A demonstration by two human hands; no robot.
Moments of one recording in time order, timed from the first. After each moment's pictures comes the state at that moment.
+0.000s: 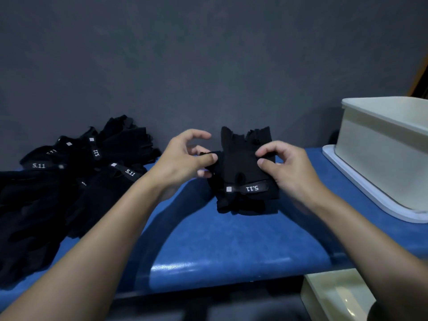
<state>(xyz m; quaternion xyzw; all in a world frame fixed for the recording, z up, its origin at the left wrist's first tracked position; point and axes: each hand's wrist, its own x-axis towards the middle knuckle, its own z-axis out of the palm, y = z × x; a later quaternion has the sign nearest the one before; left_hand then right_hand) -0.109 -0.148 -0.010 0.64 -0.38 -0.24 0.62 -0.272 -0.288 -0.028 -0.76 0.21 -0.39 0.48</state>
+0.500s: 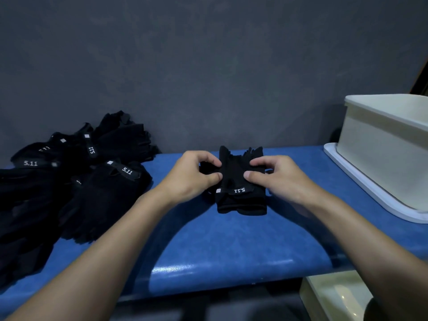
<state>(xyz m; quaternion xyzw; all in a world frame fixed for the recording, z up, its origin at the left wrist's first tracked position) -0.102 -0.160 -0.045 0.75 -0.45 -0.12 0.47 -0.264 -0.290 -0.037 -0.79 0.29 -0.24 0.49</state>
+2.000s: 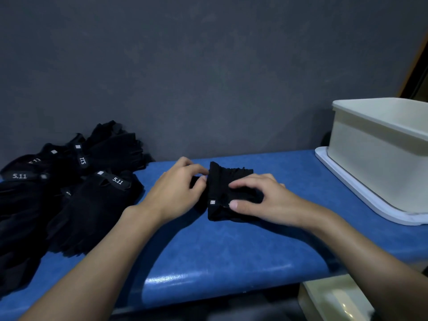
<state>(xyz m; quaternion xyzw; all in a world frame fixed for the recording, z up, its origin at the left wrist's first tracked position) -0.098 -0.153 -0.053 0.80 -0.52 0.02 0.30 -0.281 -0.298 -0.055 -0.93 0.18 -0.13 0.28</state>
